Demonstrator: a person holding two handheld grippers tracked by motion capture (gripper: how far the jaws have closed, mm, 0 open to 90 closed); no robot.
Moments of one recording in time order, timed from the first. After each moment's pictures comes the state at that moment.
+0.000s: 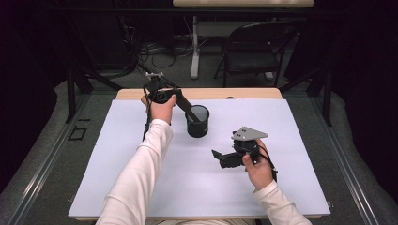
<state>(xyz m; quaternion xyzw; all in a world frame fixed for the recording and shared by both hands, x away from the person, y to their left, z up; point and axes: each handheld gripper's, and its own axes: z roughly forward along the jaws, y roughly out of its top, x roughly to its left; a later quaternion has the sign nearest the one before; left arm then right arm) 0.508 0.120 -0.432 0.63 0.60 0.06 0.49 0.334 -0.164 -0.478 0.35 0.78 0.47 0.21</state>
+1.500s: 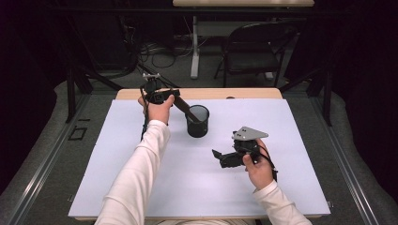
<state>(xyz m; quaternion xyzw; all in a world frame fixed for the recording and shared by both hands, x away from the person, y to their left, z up) 0.508 0.130 -0.434 0.62 0.60 0.07 0.49 0.335 -0.165 -0.478 0.35 0.78 0.47 0.21</state>
